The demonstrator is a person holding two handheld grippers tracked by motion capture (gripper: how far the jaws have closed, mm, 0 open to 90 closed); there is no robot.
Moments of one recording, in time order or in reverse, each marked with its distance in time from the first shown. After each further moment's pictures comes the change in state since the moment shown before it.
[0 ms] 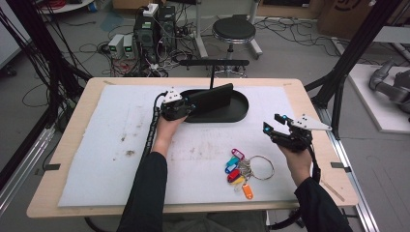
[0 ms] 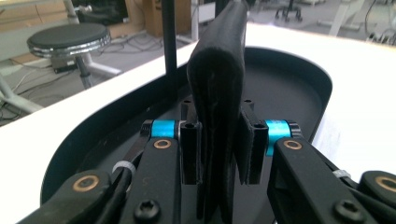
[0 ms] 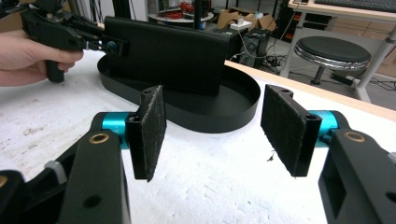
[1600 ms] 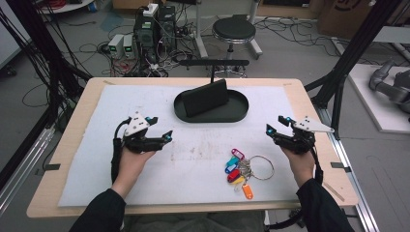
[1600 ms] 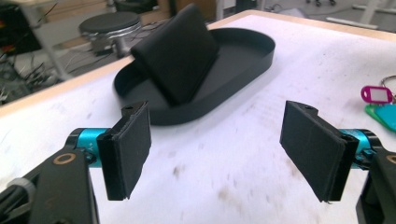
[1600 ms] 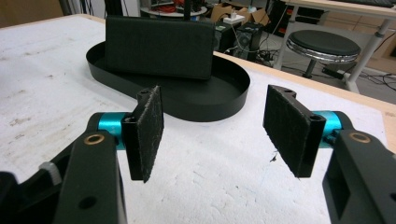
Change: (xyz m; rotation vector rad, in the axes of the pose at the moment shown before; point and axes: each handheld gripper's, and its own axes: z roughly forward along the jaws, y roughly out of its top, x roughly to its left) left arm -0.070 -0.005 -0.162 0.040 0.145 -0.003; right arm -0.005 -0.007 -0.006 0.022 -0.028 0.003
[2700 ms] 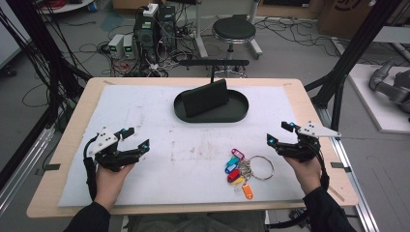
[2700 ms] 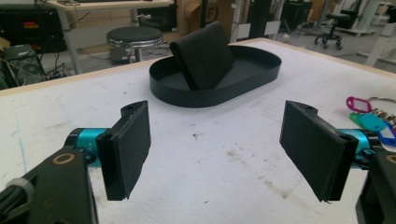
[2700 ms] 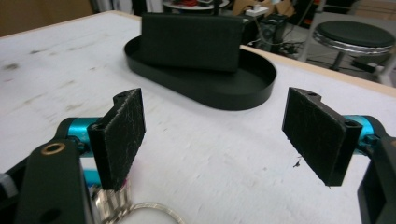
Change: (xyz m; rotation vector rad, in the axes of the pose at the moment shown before) left arm 0.012 -0.033 -0.062 -0.109 0.050 -0.112; right arm 0.011 0.002 -0.025 0.032 0.093 0.015
